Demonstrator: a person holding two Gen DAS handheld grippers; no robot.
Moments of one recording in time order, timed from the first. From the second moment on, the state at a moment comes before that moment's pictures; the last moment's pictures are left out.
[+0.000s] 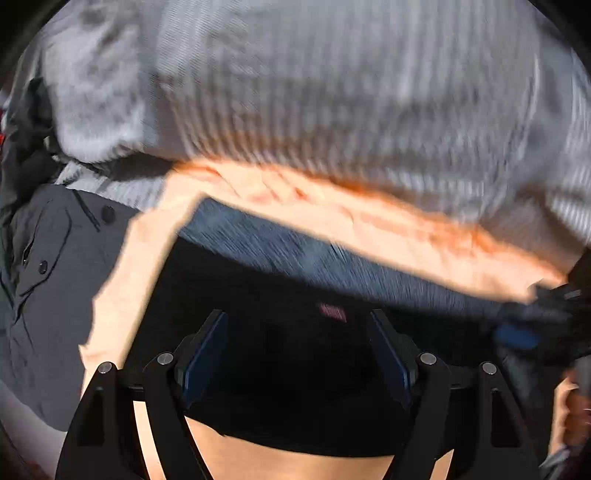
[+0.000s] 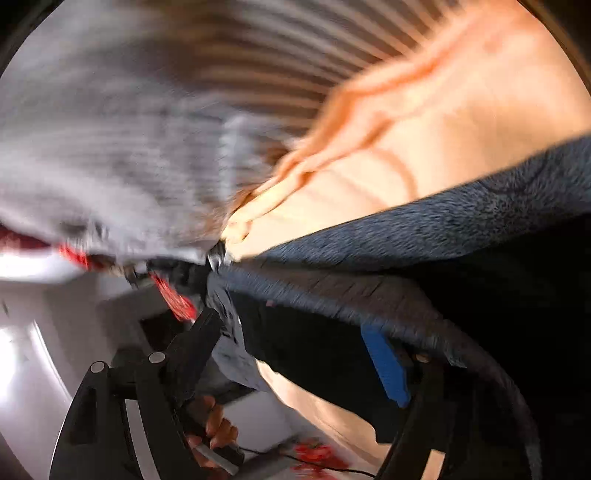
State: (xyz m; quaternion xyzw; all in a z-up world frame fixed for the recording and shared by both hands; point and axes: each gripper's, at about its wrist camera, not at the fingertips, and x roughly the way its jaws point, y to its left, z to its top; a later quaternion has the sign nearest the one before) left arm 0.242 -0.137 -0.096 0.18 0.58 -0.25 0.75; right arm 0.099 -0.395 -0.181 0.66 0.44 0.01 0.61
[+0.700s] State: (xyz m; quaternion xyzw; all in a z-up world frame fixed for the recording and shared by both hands) left arm 0.134 -0.173 -0.109 0.27 0.59 -0.28 0.71; right arm -0.036 -0.375 -0.103 0.45 0.51 -0.14 0.72
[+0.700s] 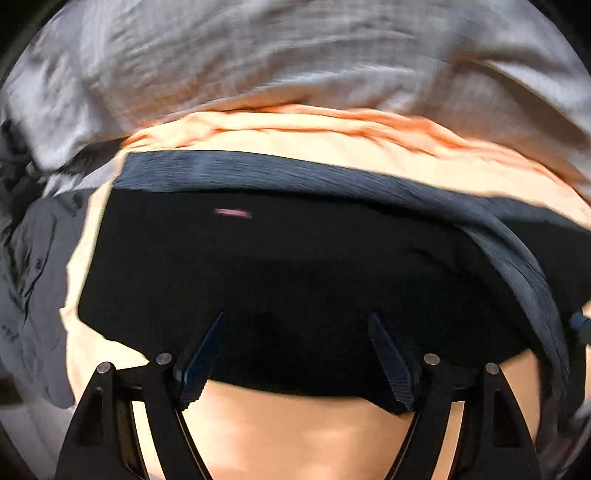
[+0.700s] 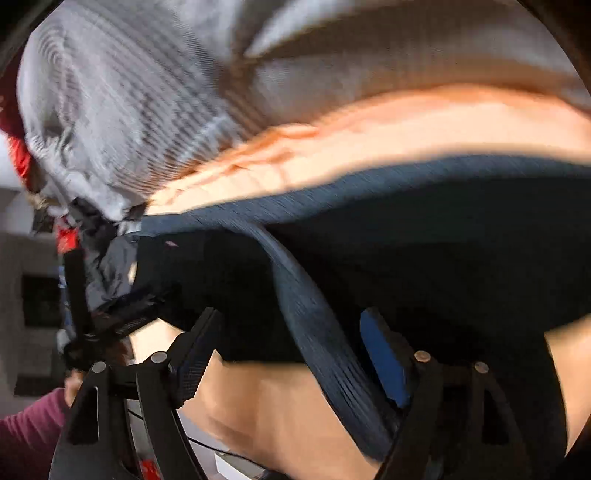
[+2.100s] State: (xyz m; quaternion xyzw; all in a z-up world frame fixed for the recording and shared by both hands) left arm -0.135 -0.293 -0.143 0.33 0.62 -0.44 0.56; right arm -0.346 -0.337 -0.135 0.67 0.32 -0.21 0.63
